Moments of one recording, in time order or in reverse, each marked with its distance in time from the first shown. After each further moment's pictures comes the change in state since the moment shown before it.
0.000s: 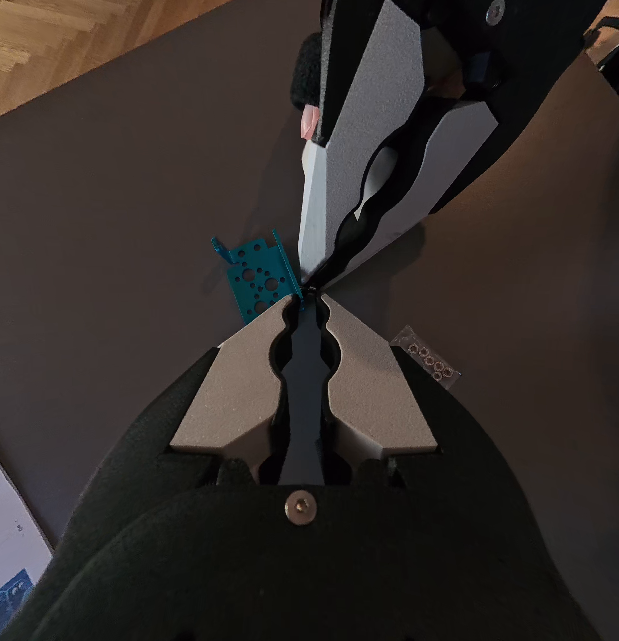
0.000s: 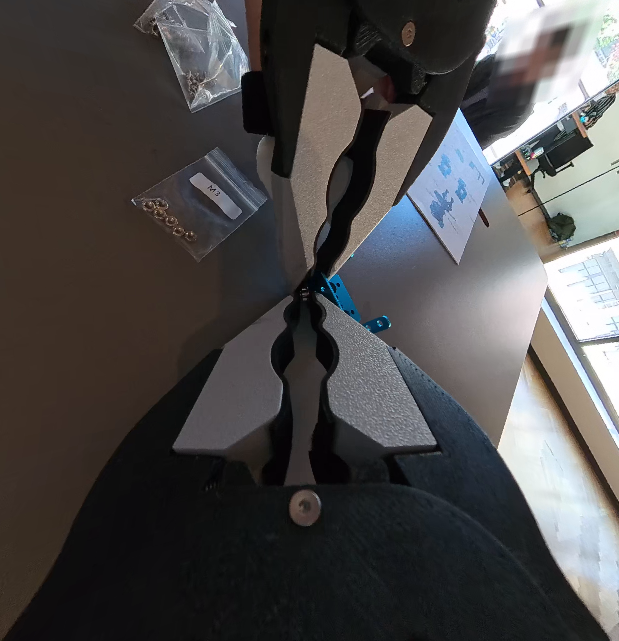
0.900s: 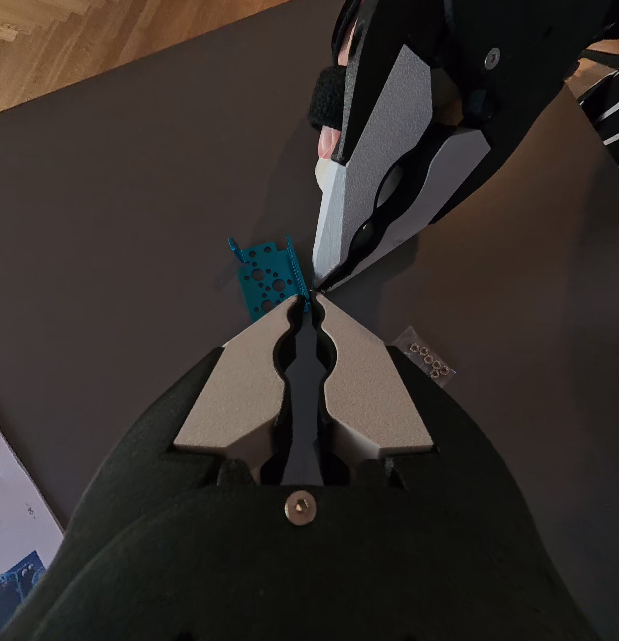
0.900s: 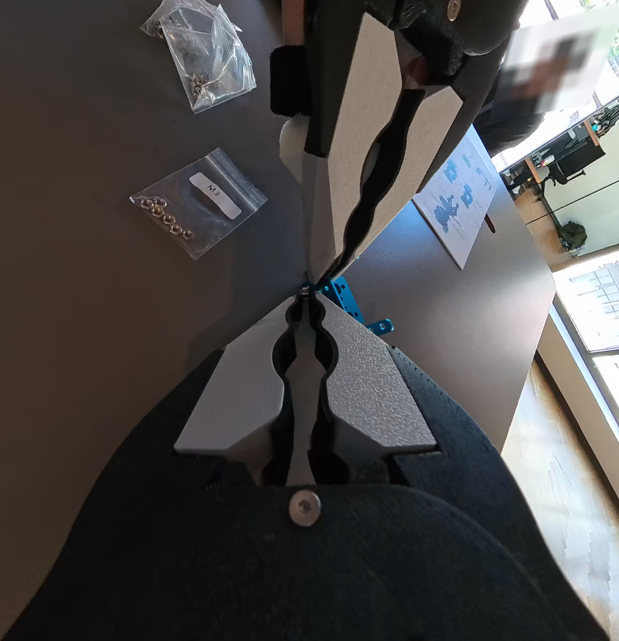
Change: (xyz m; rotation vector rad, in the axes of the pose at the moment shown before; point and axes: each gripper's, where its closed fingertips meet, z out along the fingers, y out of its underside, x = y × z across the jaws) left arm -0.004 -0.004 -0.011 0.004 0.023 -0.062; right arm 0.001 0.000 0.002 0.016 -0.028 -0.008
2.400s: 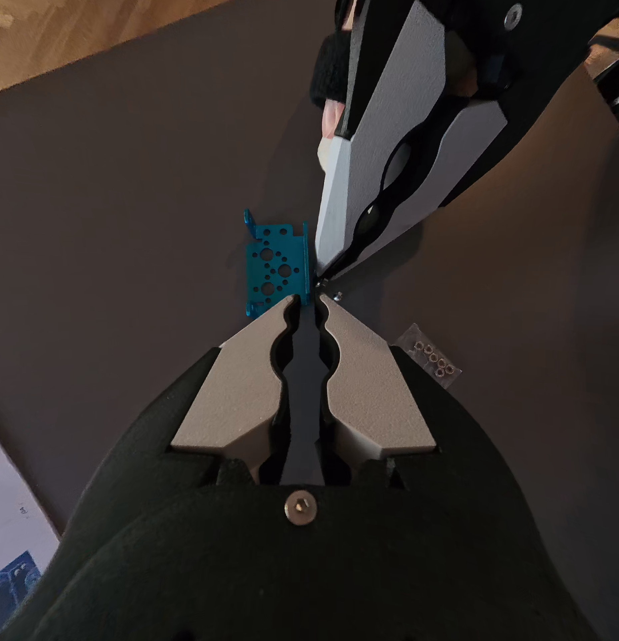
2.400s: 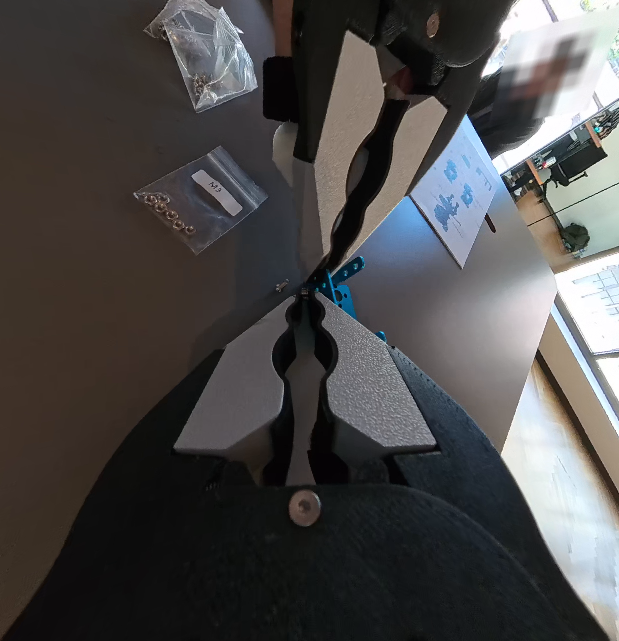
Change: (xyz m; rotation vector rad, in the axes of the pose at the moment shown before) left arm -0.001 0.008 0.005 -0.022 -0.007 -0.001; right arm 0.000 0.001 -0.003 0.009 -0.005 0.004
